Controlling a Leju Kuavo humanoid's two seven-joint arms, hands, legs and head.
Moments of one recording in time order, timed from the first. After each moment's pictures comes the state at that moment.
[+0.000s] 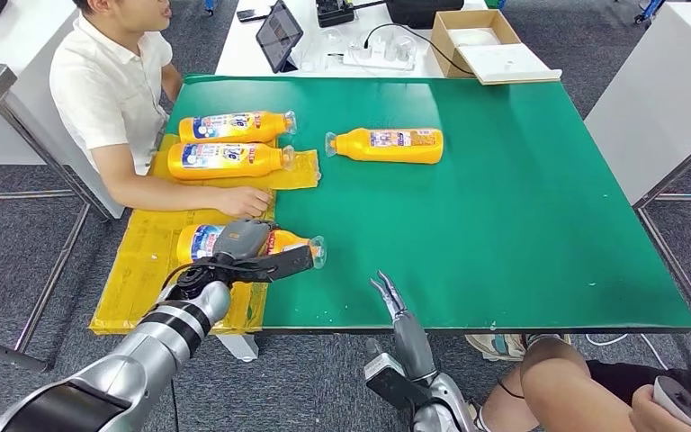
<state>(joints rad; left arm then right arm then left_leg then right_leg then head) -0.69 -0.15 -0.31 -0.53 -1.06 0.17 0.01 -0.05 0.13 0.21 -1.02 0.47 -0.23 -0.64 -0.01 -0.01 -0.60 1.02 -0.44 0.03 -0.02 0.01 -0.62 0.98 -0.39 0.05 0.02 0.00</state>
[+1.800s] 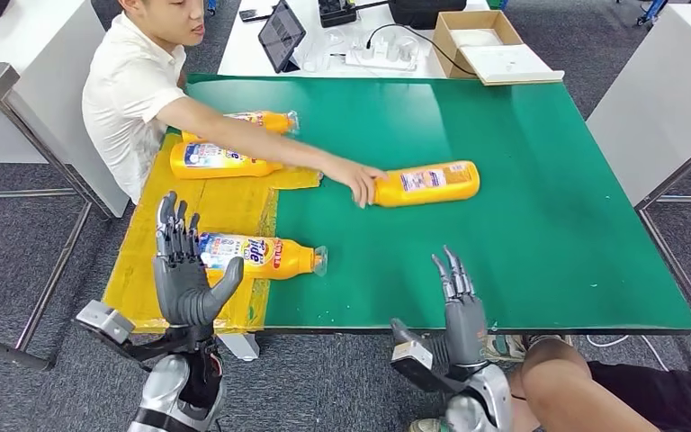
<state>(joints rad) -0.06 -0.24 -0.16 -1.48 0.19 0.10 -0.65 -0.05 -0.01 0.16 -1.15 0.70 -0.58 -0.48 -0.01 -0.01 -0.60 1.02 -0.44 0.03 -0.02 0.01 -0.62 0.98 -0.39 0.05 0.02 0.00</state>
